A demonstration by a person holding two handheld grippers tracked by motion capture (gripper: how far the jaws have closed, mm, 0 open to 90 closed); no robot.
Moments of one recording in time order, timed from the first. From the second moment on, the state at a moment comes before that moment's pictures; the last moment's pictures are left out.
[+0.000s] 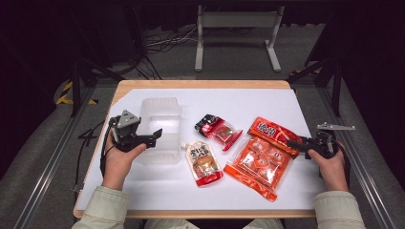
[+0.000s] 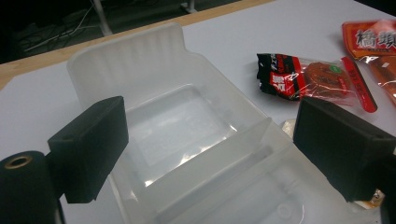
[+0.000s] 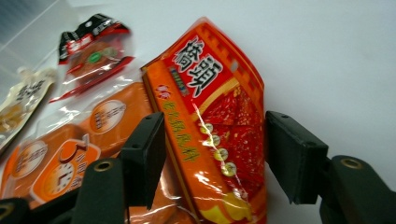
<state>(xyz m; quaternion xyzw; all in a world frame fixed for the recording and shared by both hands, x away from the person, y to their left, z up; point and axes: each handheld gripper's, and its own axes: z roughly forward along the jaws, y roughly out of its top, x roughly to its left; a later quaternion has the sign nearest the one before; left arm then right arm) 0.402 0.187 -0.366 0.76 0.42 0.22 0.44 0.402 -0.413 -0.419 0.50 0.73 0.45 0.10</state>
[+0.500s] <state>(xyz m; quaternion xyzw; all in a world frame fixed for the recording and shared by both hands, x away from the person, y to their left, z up) 0.398 0.186 -0.366 0.77 0.40 0.23 0.45 0.405 -0.398 -0.423 0.46 0.76 0.43 0.14</state>
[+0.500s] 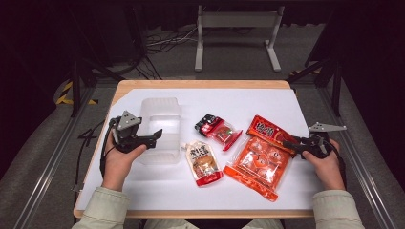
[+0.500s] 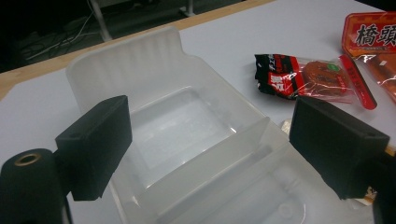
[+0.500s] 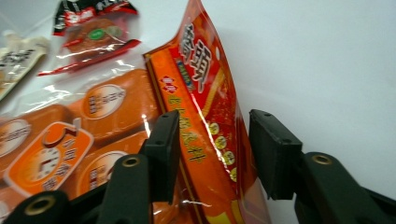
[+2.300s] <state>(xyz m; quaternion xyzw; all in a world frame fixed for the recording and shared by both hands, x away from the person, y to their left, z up) 0.397 0.187 -0.376 0.74 0.37 0.16 0.54 0.364 -0.390 -0.332 0.41 0.77 0.45 0.19</state>
